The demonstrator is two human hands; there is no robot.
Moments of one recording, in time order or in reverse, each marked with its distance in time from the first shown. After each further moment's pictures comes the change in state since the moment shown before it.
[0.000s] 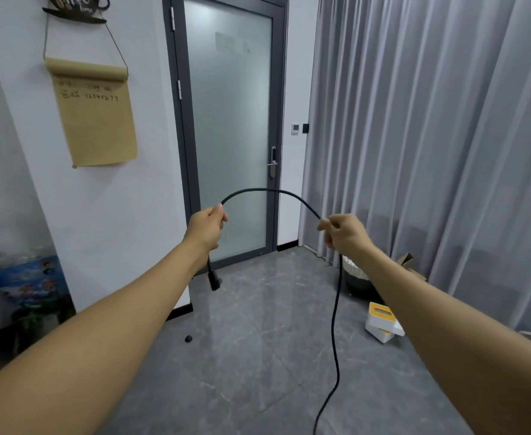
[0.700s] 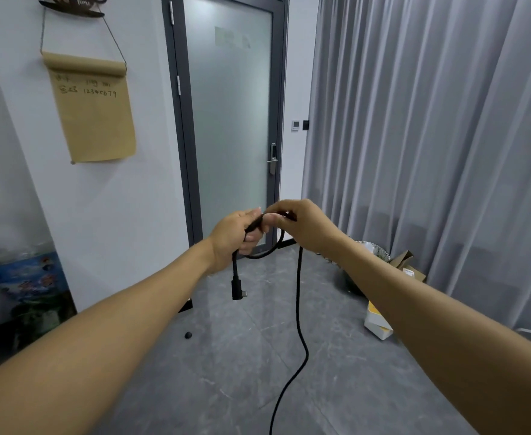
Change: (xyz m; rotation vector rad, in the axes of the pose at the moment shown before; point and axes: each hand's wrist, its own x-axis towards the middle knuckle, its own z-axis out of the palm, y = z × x) left_hand -0.034 0.019 0.025 -0.129 -0.526 0.029; right_hand -0.031 -0.060 0.025 -0.062 -0.253 -0.506
